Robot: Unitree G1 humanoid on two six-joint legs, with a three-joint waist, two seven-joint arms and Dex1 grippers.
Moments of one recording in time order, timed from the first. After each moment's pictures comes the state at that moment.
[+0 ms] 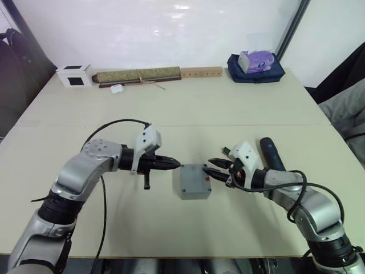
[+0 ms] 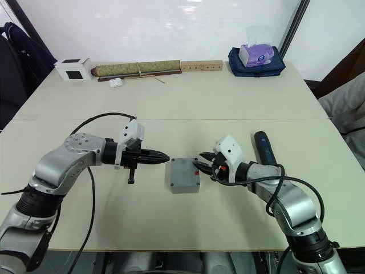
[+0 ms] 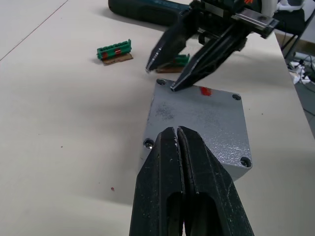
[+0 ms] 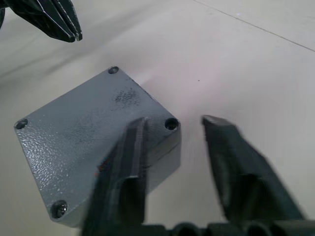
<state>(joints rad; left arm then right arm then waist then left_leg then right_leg) -0.53 0.66 -0.19 -0.24 -0.47 0.69 -1.11 -0.19 -0.59 0.07 -0.48 0.45 0.74 0.65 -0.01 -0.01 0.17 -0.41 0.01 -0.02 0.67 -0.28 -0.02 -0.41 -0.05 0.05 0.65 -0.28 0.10</state>
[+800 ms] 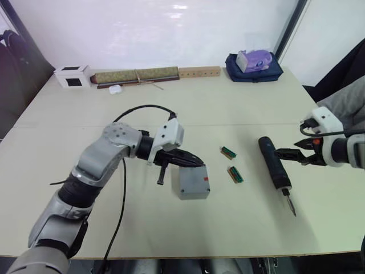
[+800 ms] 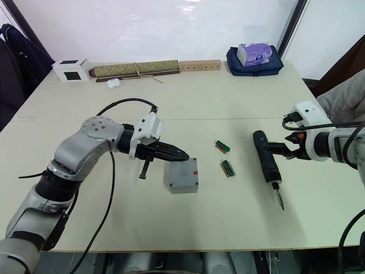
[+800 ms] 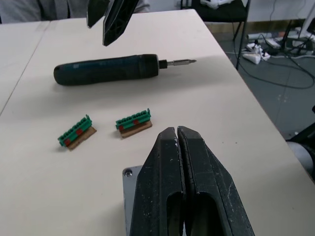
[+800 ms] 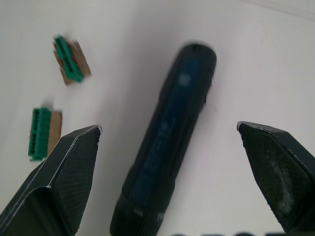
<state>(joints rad) -0.71 0.56 -0.30 -0.20 -0.42 0.52 -1.25 -0.50 -1.15 -0.12 -0.13 0.62 1.46 0.70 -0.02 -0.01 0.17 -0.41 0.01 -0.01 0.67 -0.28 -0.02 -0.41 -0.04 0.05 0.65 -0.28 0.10</state>
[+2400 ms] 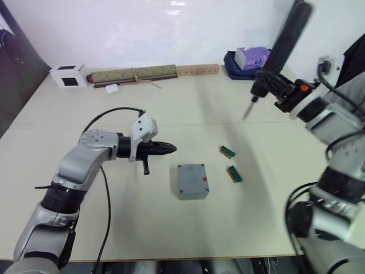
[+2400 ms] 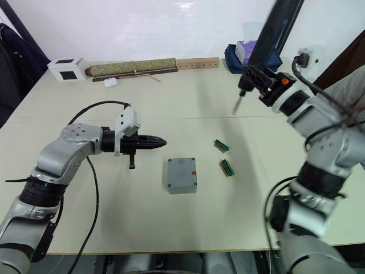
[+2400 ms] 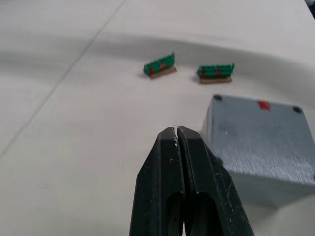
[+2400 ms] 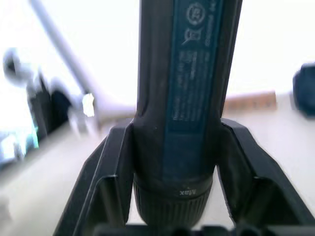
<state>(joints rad) -0.59 0.66 -0.17 -0.14 -0.41 0.60 -1.09 -0.69 -0.29 -0.60 -0.34 0.74 1.04 0.32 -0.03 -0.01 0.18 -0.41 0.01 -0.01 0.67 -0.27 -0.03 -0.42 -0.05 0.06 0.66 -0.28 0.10</state>
